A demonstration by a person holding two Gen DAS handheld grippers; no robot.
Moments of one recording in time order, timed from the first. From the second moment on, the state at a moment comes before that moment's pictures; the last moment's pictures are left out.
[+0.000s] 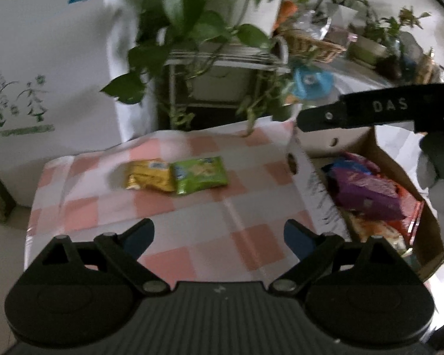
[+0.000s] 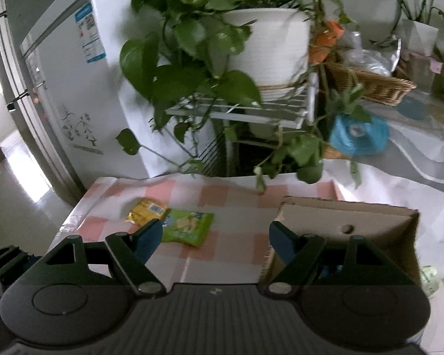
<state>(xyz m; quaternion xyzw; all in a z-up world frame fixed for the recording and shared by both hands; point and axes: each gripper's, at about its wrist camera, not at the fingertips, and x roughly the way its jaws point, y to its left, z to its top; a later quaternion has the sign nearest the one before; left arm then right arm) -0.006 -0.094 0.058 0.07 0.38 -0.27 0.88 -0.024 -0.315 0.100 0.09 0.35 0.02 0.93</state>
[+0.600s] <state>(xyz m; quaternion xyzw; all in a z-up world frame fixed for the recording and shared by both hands) 0.066 -0.043 0.043 0.12 0.41 -0.16 0.89 0.024 -0.274 0.068 0.13 0.39 0.04 0.91</state>
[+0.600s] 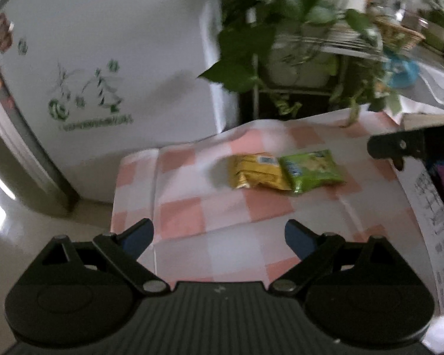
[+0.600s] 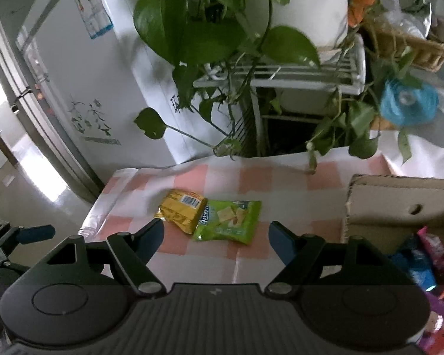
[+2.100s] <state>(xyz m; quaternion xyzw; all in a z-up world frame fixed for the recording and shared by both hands) 0.114 0.012 0.006 0.10 0.45 -0.13 0.88 0.112 -0.184 -0.016 0.03 0.47 0.20 0.86</state>
